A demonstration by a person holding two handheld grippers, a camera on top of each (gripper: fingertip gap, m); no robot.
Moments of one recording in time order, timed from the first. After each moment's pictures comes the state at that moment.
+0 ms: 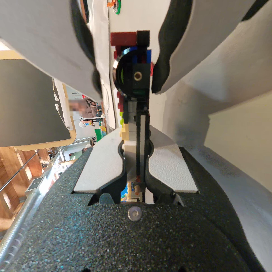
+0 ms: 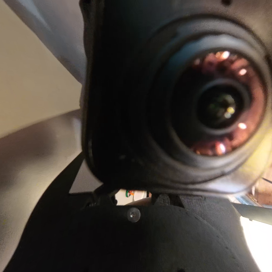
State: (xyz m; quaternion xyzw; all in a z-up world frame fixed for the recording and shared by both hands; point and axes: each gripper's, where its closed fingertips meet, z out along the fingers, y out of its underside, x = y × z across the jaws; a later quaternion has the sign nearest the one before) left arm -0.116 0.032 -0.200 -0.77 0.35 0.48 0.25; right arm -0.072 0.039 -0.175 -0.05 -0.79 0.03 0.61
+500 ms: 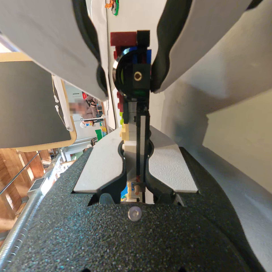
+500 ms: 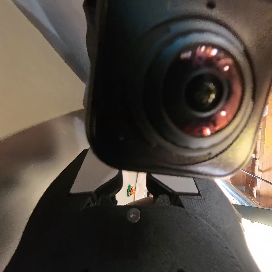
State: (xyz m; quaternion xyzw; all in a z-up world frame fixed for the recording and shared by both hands) left arm -0.119 0.033 -0.205 -0.77 0.35 0.48 0.25; right arm -0.067 0.037 -0.179 -0.04 -0.79 0.03 0.61
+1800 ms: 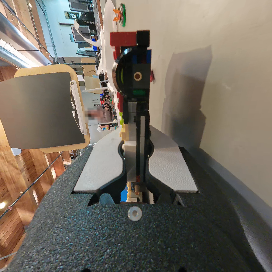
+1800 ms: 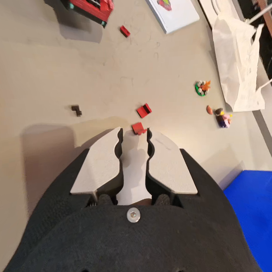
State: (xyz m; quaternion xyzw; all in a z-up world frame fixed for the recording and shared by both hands) left arm -0.118 0.032 -0.206 -0.72 0.37 0.52 0.27; right arm 0.045 0.167 -0.219 -0.43 -0.81 0.19 0.35
